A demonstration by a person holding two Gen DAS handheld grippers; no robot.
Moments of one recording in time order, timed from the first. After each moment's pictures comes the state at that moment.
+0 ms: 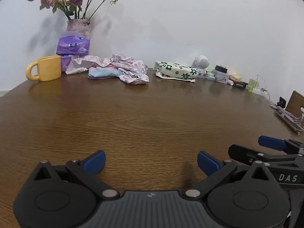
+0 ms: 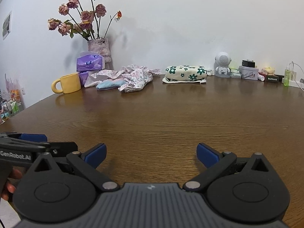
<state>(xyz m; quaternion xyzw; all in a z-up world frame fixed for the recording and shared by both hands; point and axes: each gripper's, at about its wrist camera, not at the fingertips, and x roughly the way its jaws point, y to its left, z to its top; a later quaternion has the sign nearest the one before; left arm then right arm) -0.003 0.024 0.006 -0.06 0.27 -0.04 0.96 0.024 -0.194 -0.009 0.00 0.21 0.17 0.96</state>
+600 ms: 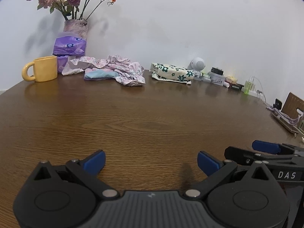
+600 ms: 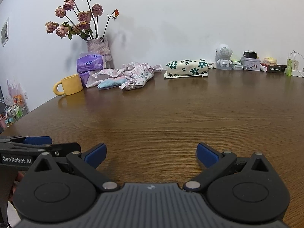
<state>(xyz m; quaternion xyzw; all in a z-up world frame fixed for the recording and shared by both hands) -0.001 0.027 0.005 -0.07 0.26 -0.05 0.96 0.028 -0.199 -0.011 0.03 0.23 0.18 0.96</state>
